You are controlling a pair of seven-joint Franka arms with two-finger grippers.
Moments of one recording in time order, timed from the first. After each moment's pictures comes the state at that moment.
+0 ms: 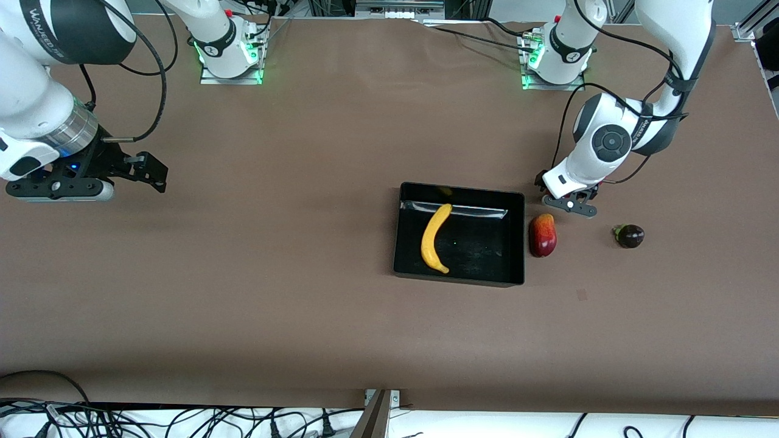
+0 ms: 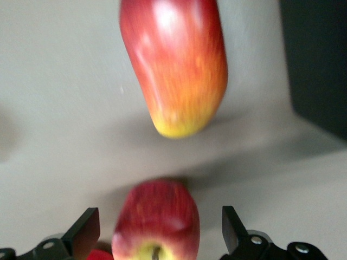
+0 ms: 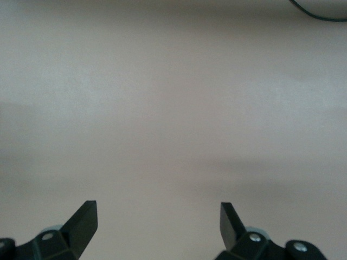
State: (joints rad) left arm 0.00 0.23 -0.16 -2.37 0.20 2.50 -0.03; right arm 0.26 0.09 -0.12 -1.66 -0.05 1.82 0.12
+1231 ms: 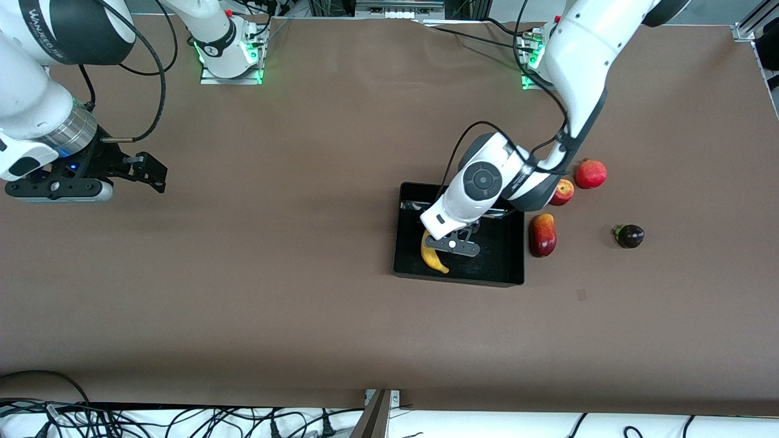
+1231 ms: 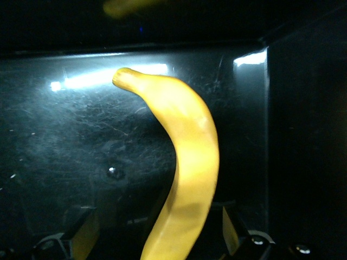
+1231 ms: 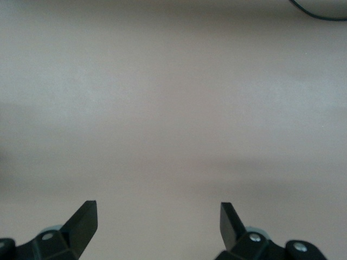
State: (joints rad) left arm -0.28 0.72 -0.33 -1.64 0.14 2.32 -0.48; right arm 0.26 0.09 -0.12 -1.66 -0.05 1.82 0.12
